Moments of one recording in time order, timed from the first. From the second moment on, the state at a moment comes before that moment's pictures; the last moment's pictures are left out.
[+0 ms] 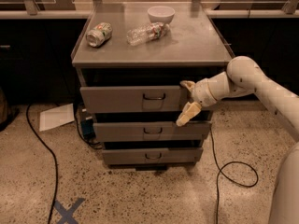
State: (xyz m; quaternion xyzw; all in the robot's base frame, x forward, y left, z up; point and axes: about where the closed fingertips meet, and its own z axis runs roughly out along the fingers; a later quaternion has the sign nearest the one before) arm 0.682 -0.122 0.674 -0.61 0.68 0.23 0.35
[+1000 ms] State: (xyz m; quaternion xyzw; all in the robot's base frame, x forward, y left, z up) arm 0.710 -0.104 0.683 -0.63 0.66 0.22 0.35
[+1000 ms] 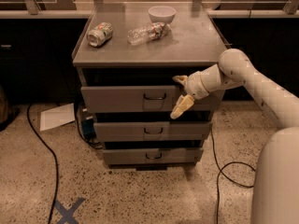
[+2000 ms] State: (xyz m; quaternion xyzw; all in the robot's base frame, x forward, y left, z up) arm 0.670 -0.080 0.676 -0.65 0.64 0.30 0.28
